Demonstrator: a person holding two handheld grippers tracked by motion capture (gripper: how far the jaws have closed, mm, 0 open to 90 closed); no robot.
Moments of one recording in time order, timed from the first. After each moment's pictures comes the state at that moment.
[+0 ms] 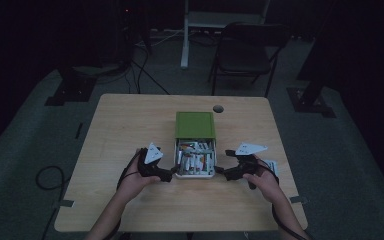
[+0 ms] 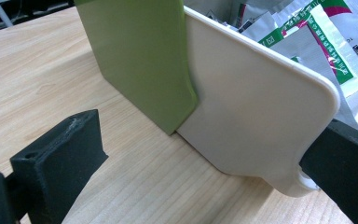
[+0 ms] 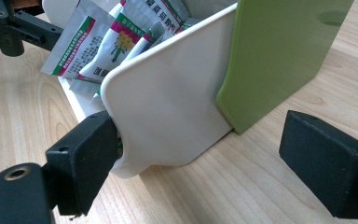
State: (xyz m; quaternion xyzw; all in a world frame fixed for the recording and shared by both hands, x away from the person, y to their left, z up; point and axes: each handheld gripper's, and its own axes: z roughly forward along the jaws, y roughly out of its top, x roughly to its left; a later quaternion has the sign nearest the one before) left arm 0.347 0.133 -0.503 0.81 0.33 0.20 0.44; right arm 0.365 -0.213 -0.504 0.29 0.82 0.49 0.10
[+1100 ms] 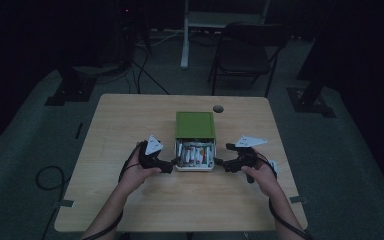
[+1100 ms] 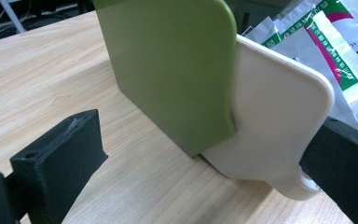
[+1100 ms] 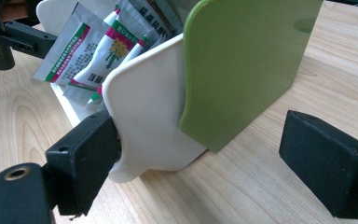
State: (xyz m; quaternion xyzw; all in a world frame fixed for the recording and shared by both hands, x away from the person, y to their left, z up) left arm 0.371 0.133 -0.500 0.80 0.34 0.21 0.45; right arm 0.386 -0.213 -0.501 0.32 0.80 0.49 0.11
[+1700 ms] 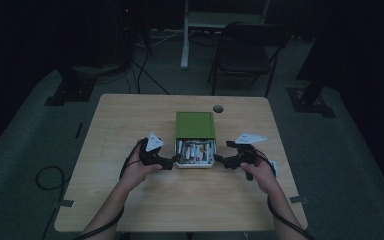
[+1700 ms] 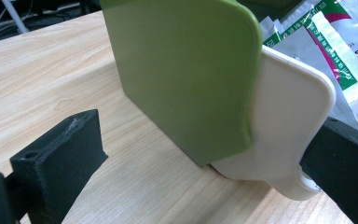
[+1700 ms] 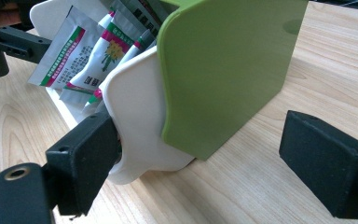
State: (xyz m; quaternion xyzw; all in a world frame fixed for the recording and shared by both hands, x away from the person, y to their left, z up) left arm 0.381 0.133 -0.500 0.80 0.35 0.21 0.45; right arm 0.396 -0.212 -0.501 0.33 0.80 0.49 0.11
